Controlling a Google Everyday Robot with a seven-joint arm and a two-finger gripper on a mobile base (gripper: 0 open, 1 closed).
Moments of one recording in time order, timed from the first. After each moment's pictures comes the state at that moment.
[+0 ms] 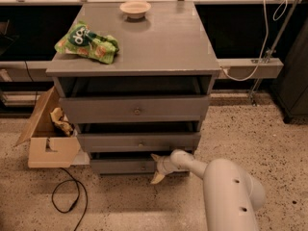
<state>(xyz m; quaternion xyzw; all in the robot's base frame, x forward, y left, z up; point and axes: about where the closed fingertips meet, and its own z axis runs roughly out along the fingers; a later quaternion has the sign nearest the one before) 0.696 0.003 0.170 -0.69 0.64 0.10 0.32</state>
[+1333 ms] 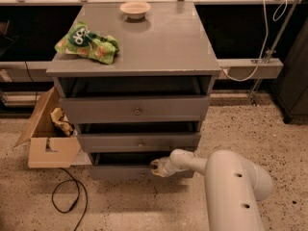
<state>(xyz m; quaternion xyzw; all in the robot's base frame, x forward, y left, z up) 0.664 -0.008 0.182 -0.70 0.65 0.11 0.27</state>
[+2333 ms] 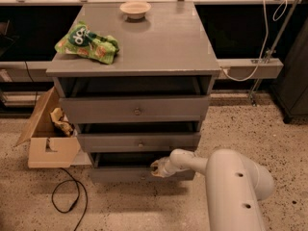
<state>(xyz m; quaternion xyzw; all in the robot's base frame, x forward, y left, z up) 0.664 -0.008 0.190 -0.70 0.65 0.11 0.27</state>
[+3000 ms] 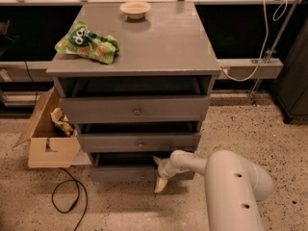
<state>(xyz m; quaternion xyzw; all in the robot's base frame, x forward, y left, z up) 0.659 -0.006 0.183 -0.71 0.65 0.11 0.27</state>
